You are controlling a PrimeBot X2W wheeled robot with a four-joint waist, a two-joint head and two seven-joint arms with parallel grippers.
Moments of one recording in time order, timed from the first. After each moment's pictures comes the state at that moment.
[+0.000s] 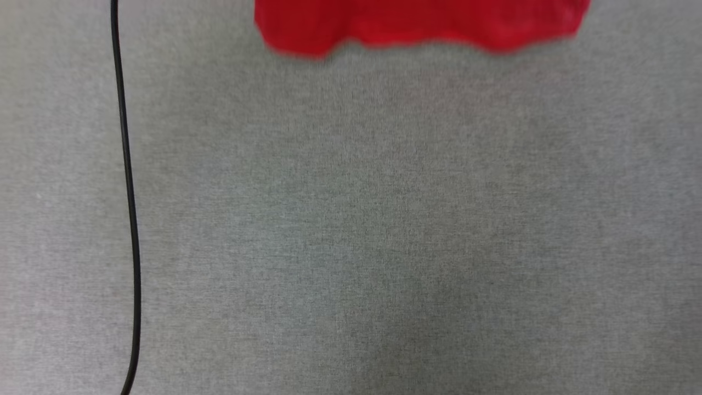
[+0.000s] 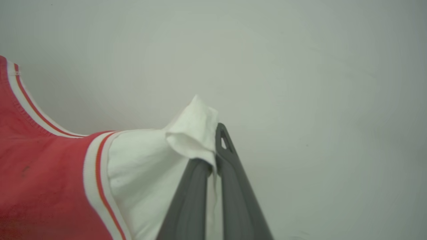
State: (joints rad) left arm -1.80 0.54 -0.83 0.61 -0.60 -0.05 -0.12; right arm -1.63 -0.62 0.41 0.65 0.43 0.13 0.14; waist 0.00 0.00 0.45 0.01
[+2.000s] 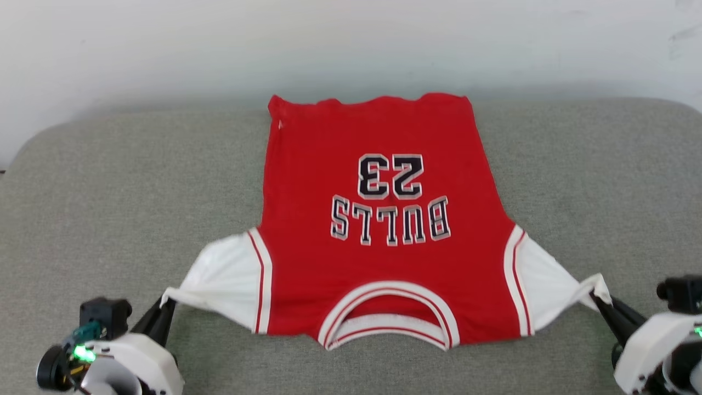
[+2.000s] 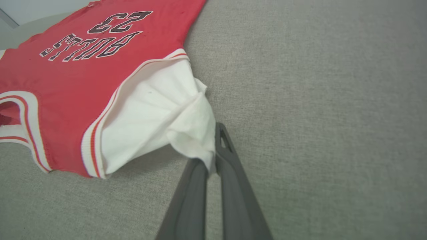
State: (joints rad) left arm -0.26 0.60 -0.60 0.48 -0.80 0.05 -0.26; right arm -0.35 -0.63 0.68 0.61 0.93 0.13 -0.18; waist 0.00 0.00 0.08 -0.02
